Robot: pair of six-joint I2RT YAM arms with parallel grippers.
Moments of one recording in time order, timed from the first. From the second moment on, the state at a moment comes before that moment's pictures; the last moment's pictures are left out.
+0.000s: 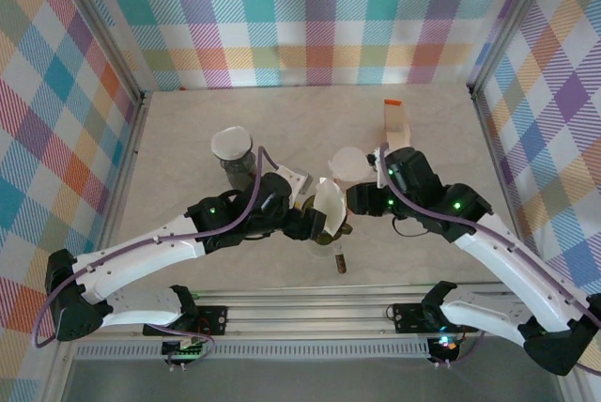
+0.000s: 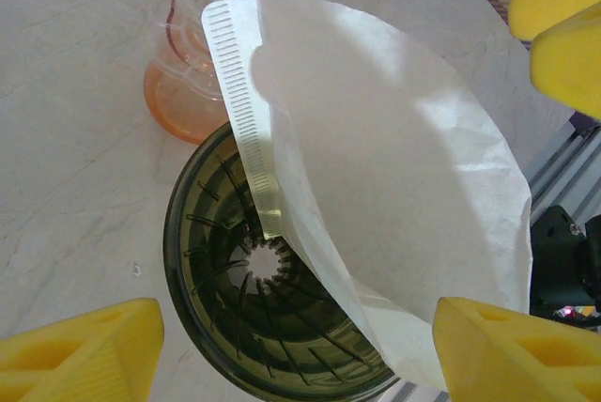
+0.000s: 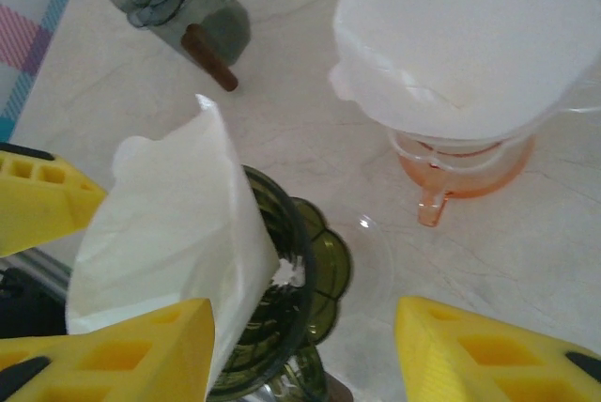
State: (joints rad) left arm -1.03 1.18 1.05 -0.56 -0.05 -0.50; right arm 0.74 1.02 1.14 -0.89 -0.06 0.49
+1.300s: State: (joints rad) left arm -0.92 1.08 0.94 -0.45 0.03 -0.61; right arm 0.96 1.36 1.35 -1.07 0.23 0.38
